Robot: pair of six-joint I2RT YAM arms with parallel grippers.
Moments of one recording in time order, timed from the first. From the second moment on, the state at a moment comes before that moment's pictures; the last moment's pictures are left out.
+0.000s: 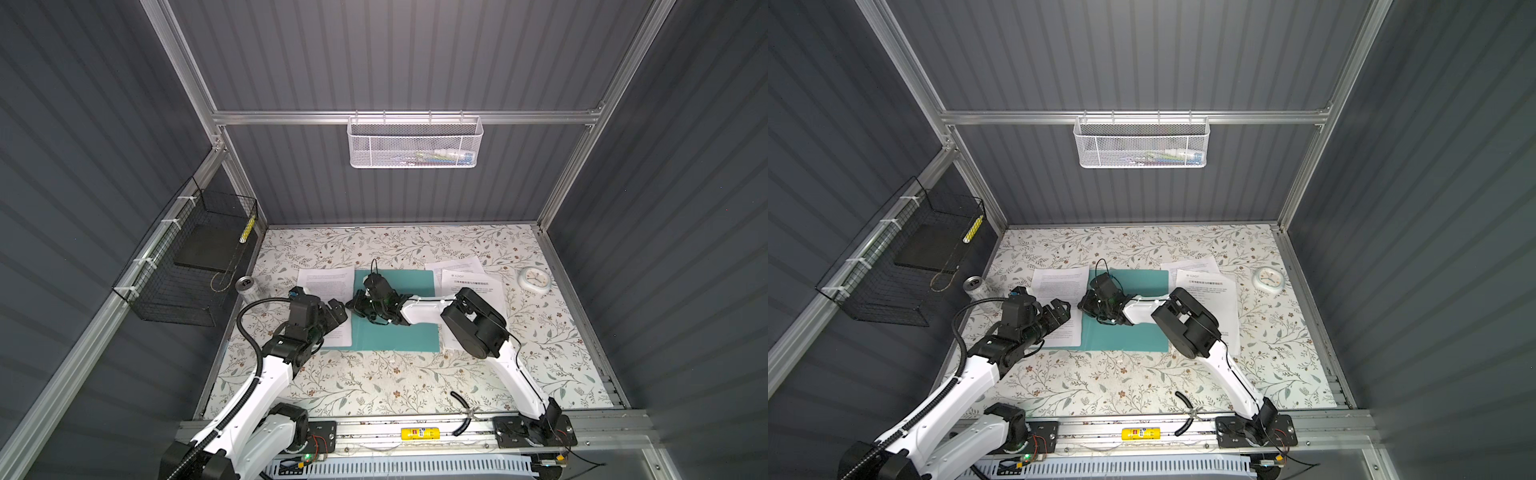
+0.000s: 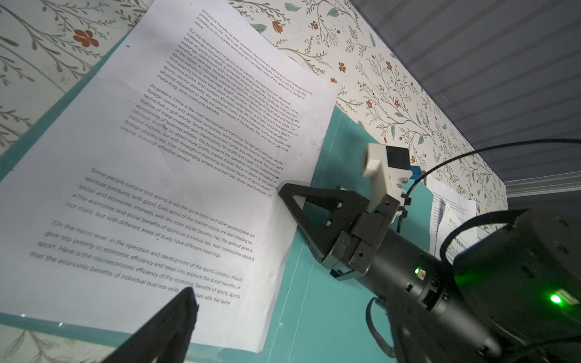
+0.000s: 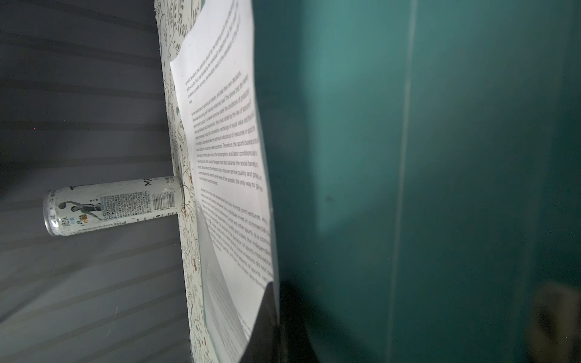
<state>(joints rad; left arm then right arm) -0.30 0.93 0.54 -0.30 -0.03 -0.78 0.88 2.42 1.61 0.24 -0.26 1.21</state>
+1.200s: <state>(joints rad) -0.30 0.89 0.51 -0.30 -0.04 -0.80 0.90 2.30 1.55 0.16 -0.25 1.11</state>
